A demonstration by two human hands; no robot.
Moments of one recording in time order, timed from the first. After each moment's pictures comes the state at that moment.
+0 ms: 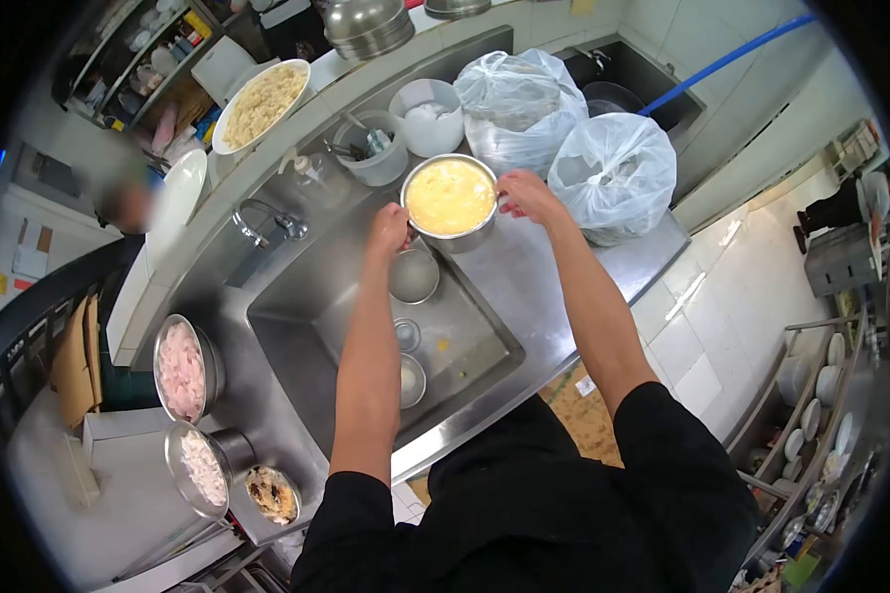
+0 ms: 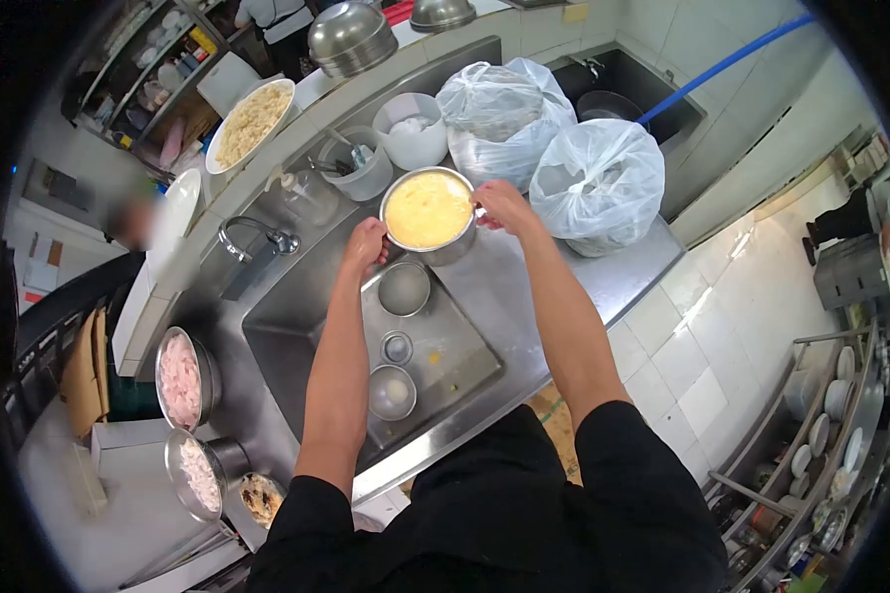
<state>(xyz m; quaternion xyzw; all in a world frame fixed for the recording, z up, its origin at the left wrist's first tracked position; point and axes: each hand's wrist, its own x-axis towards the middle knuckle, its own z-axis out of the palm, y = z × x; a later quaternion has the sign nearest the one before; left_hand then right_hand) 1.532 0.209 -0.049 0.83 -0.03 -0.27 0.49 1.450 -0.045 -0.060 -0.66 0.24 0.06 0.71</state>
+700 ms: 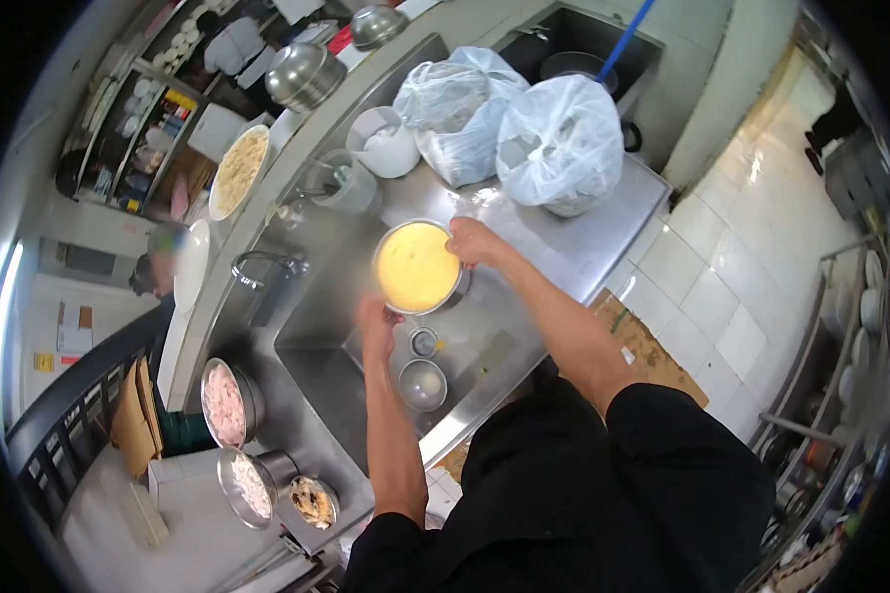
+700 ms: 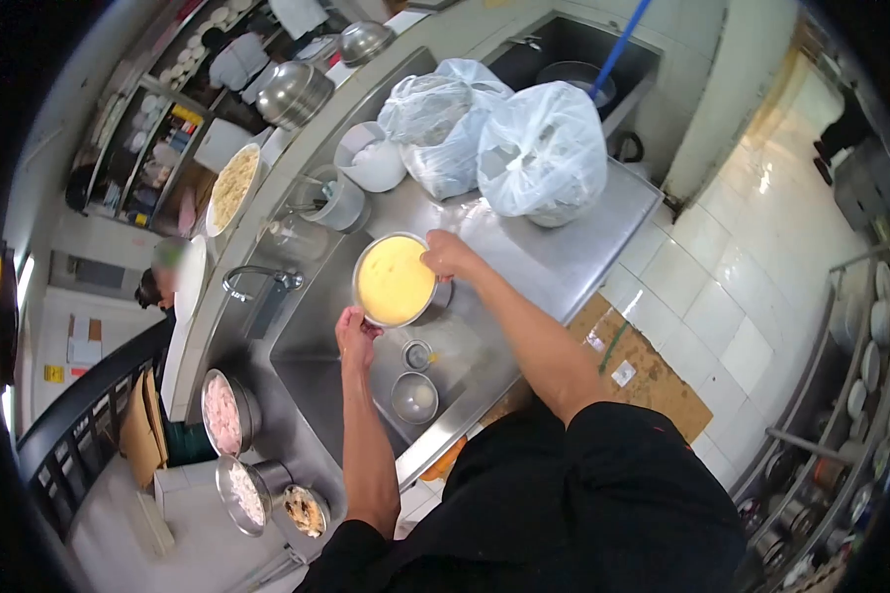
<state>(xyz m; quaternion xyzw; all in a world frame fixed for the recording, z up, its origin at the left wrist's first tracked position) 1.396 0.255 -0.064 0.68 0.01 -0.16 0.71 1.373 0.005 -0.059 -0.75 0.14 0.06 0.65</state>
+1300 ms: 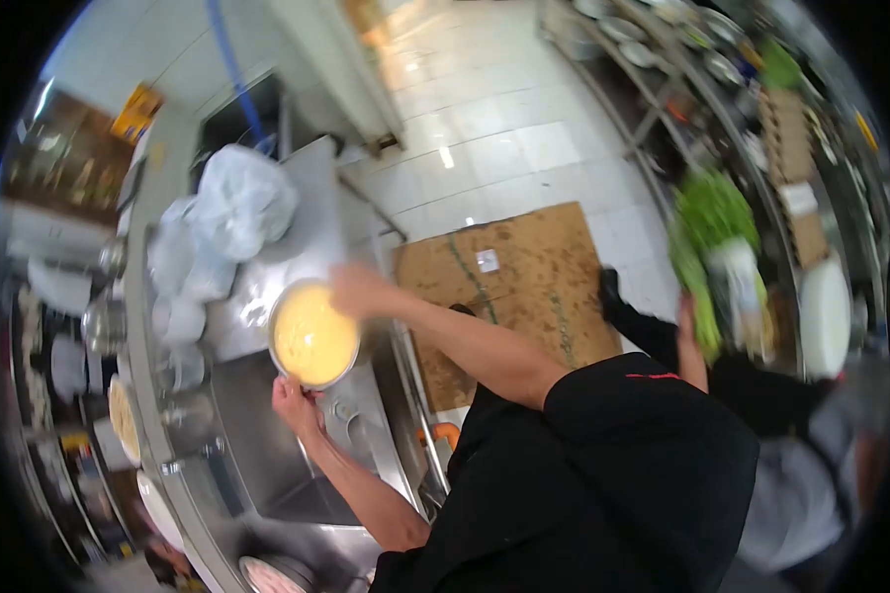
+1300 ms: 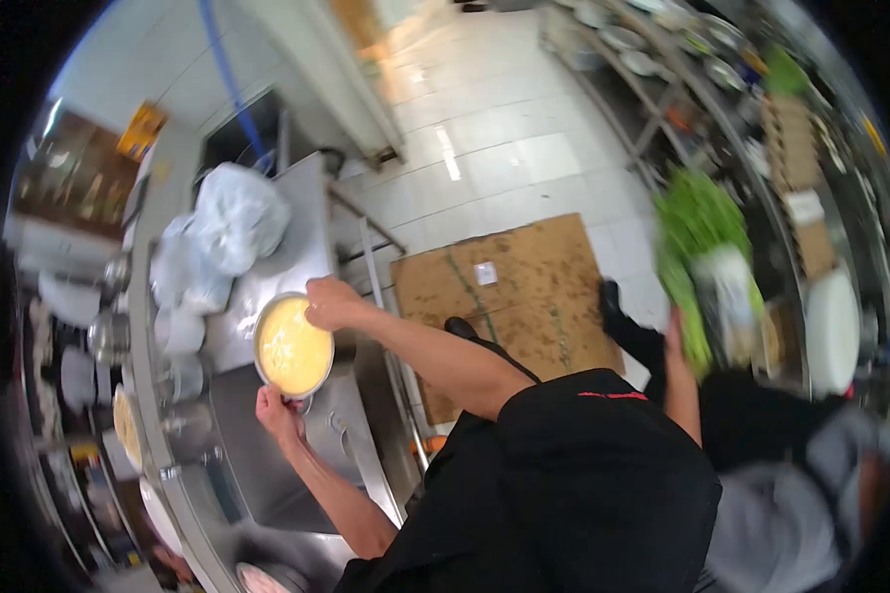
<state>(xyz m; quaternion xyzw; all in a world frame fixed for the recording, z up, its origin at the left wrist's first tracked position) 1.256 0.258 -0.036 0.65 -0.25 -0.33 0.64 1.096 0.075 -0.045 -0.77 0.41 -0.22 0.43</state>
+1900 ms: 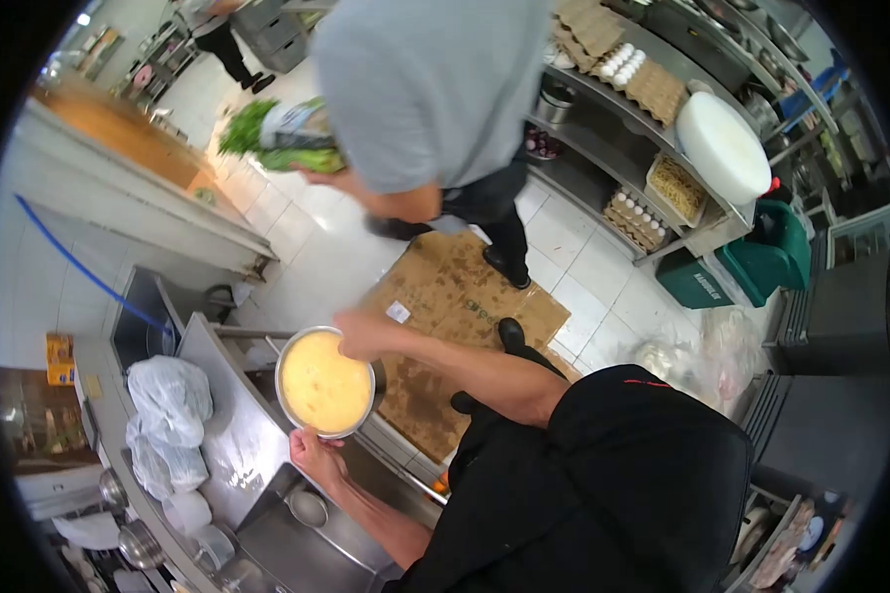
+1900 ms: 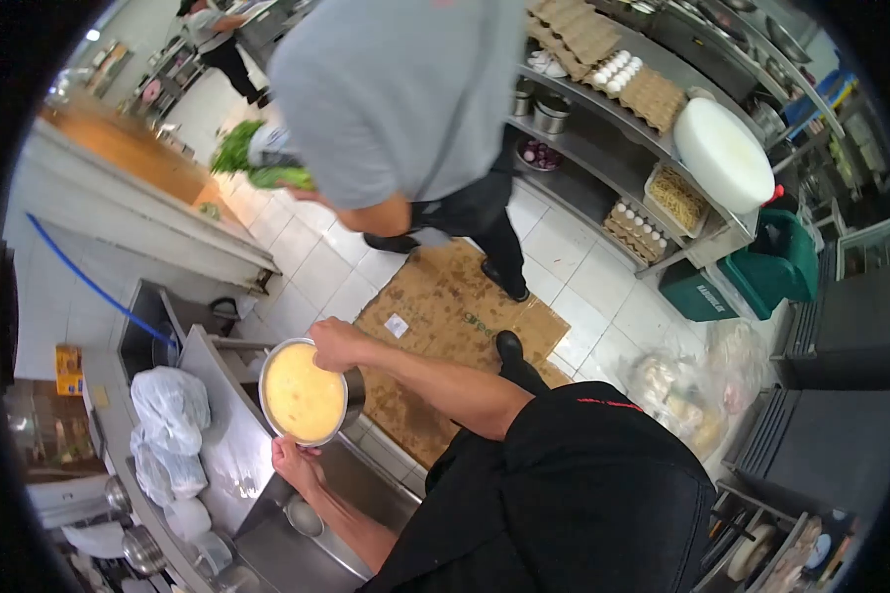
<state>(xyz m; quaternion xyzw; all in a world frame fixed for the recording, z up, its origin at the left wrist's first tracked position) 1.084 0.189 -0.035 0.58 -0.37 -0.48 0.54 0.859 0.102 -0.037 -0.62 0.60 -0.31 0.40</state>
